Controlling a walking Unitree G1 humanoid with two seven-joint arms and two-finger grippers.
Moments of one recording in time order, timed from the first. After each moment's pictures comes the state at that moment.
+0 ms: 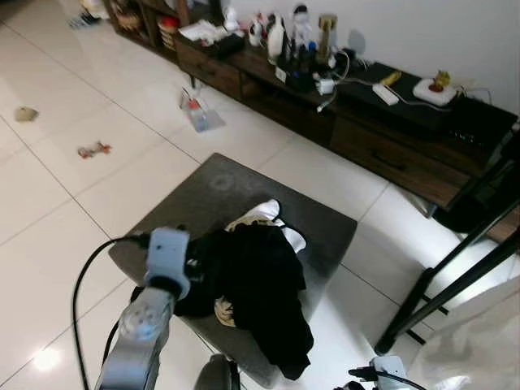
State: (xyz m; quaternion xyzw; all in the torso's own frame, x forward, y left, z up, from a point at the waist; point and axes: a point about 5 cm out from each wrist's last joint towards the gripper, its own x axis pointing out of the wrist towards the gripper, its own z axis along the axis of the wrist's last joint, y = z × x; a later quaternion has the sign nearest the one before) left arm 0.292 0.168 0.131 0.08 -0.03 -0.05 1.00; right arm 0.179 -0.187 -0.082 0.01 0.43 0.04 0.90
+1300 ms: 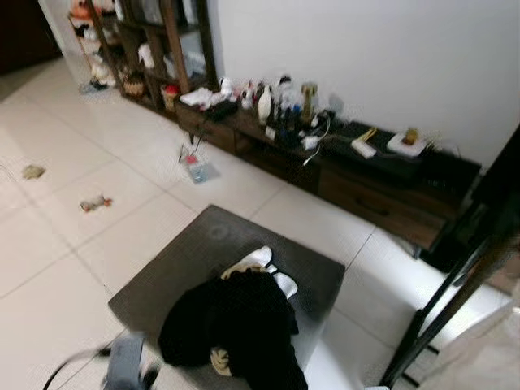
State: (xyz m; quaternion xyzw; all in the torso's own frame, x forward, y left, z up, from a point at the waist) left arm 0.213 0.250 -0.050 0.08 0.41 0.04 0.91; right arm 0.150 -0.175 -0.100 0.03 0.52 0.04 0.85
